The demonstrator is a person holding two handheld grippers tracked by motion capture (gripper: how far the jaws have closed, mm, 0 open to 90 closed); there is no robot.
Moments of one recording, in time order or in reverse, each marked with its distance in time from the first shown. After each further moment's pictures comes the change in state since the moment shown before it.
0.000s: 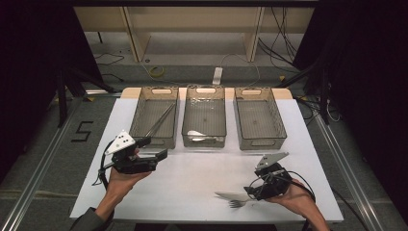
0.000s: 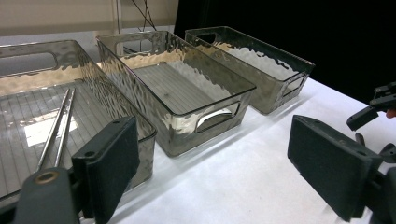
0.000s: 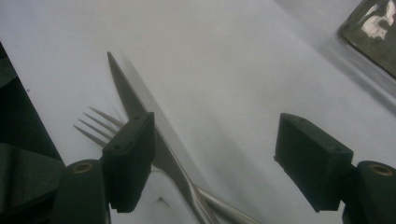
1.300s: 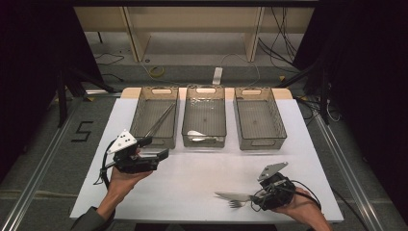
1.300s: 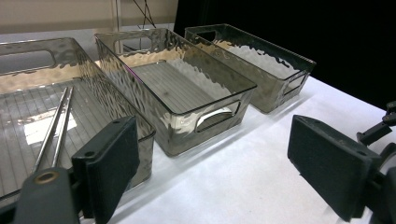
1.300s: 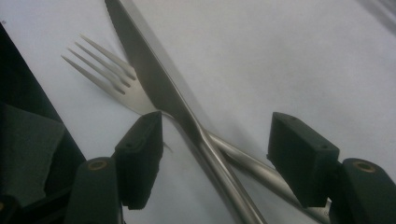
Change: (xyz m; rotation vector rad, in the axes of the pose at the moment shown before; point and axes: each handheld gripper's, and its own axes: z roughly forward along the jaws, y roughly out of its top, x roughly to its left) left arm 0.000 0.000 0.003 0.006 0.000 -0.005; right arm 0.009 -0.022 0.002 0.119 -0.028 -0.037
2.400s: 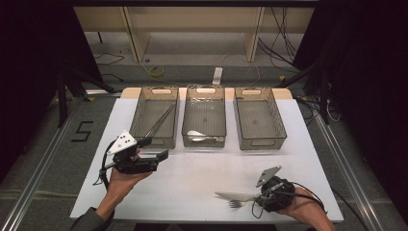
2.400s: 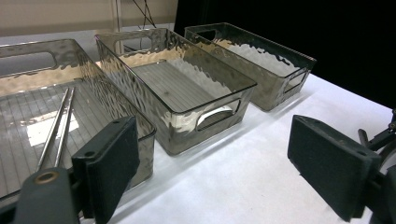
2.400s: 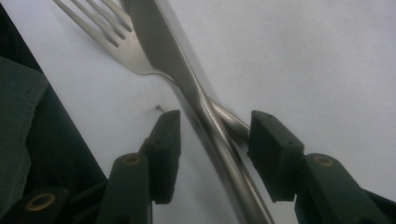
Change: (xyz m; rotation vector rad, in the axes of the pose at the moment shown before) left arm -0.002 -0.001 -0.001 0.004 0.002 0.019; right arm 0.005 -0.002 0.004 0.128 -0.035 -0.106
